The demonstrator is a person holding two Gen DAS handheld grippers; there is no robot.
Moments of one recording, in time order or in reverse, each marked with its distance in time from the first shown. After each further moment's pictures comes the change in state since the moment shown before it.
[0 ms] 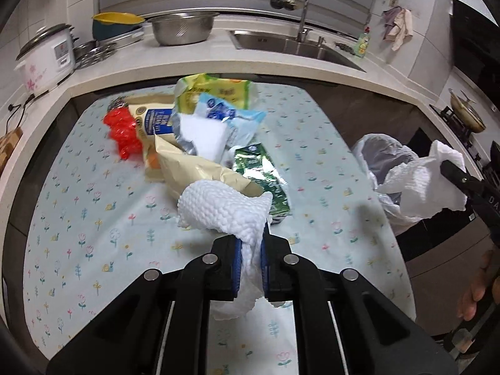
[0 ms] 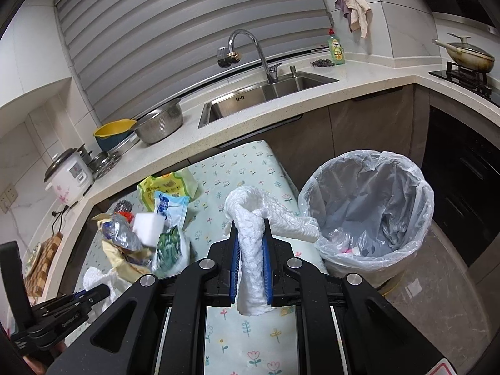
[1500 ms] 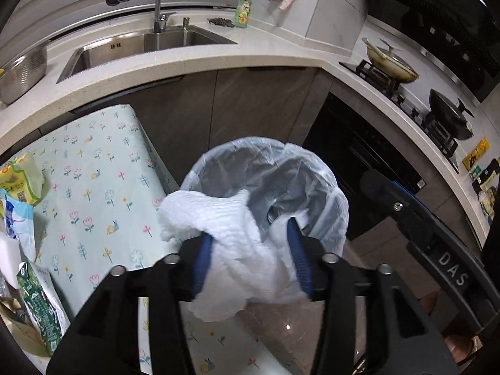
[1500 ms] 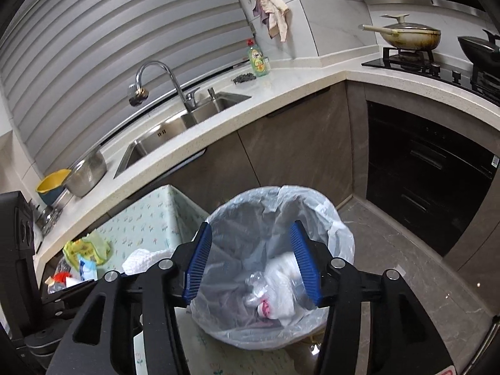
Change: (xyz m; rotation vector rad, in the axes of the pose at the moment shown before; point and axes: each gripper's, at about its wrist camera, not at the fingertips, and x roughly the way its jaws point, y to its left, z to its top) left arm 0.138 -0.234 0.085 0.268 0.067 -0.325; right arm 0.038 -0.148 0.059 0.161 -0.084 -0.208
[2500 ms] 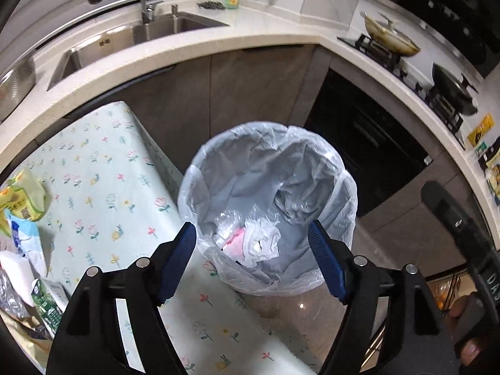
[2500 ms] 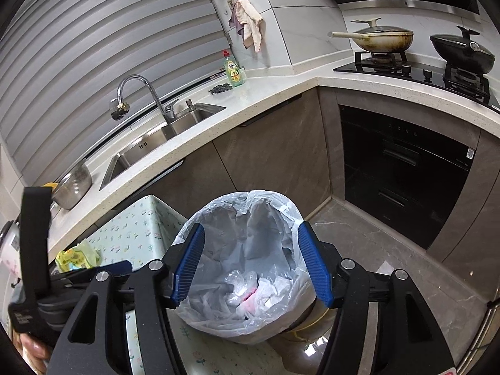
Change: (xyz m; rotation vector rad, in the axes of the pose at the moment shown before) left arm 0.007 0.004 0.013 0.062 0.102 0.031; right arm -0.037 -0.019 -0.005 0.047 -0.031 -0.069
